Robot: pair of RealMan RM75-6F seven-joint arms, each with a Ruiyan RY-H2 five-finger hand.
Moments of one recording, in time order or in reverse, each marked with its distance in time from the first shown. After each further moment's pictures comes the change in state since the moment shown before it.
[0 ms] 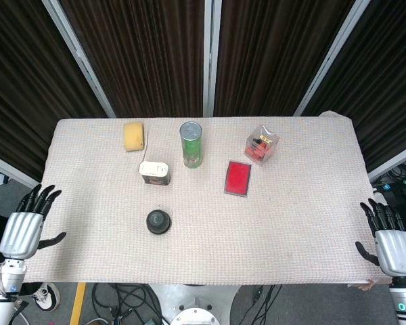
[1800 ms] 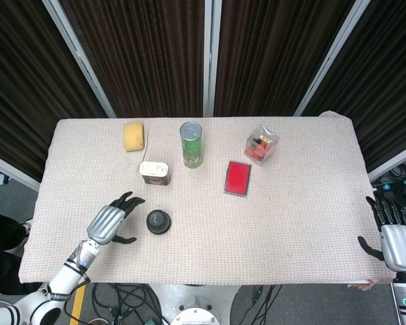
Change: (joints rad) left arm -0.279 -0.313 0.001 0.185 0.020 -0.374 -0.187; right arm 0.013 0.030 0.027 -0.038 0.033 -0.017 0.045
